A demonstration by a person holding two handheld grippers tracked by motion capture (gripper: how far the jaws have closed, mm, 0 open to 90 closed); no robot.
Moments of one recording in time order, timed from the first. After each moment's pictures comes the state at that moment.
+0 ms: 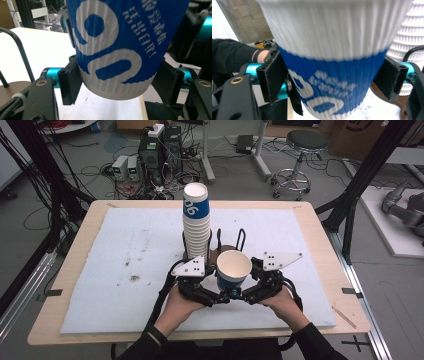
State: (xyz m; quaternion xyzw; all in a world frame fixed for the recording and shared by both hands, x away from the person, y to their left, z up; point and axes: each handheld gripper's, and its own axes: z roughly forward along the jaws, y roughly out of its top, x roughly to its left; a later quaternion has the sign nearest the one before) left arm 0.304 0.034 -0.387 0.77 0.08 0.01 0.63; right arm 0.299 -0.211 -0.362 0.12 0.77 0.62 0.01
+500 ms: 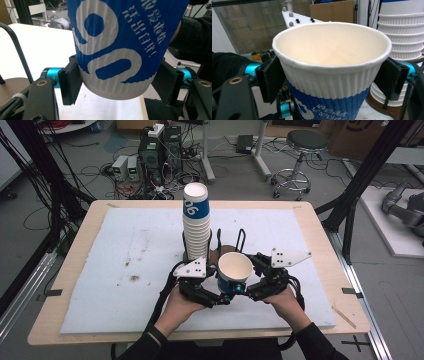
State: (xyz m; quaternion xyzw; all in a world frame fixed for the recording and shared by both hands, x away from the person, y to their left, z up) left arm 0.304 0.032 -0.391 0.78 0.08 0.00 0.62; right arm 0.297 -0.218 -0.350 0.13 0.74 0.66 0.03
